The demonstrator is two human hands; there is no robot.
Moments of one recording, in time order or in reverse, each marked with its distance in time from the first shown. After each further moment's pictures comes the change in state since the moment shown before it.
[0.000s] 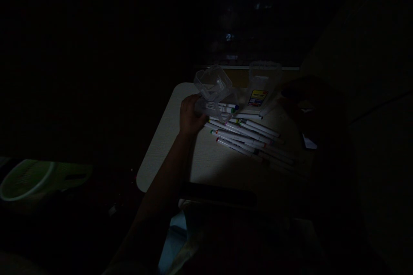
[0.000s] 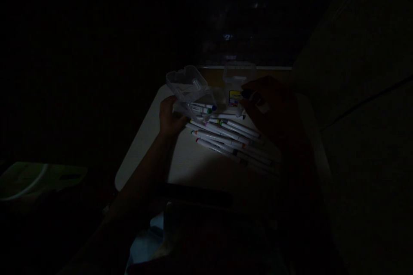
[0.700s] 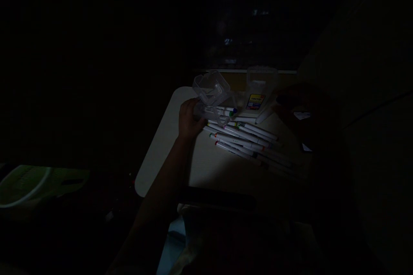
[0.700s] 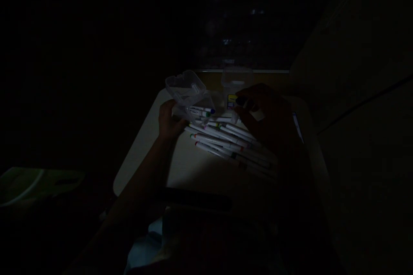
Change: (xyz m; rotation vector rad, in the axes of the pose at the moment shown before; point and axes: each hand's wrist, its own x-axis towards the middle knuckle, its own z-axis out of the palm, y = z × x) left_hand 0.001 -0.003 0.002 0.036 -0.004 -0.020; right_hand -0.002 -0.006 0.002 -0.003 0.006 0.029
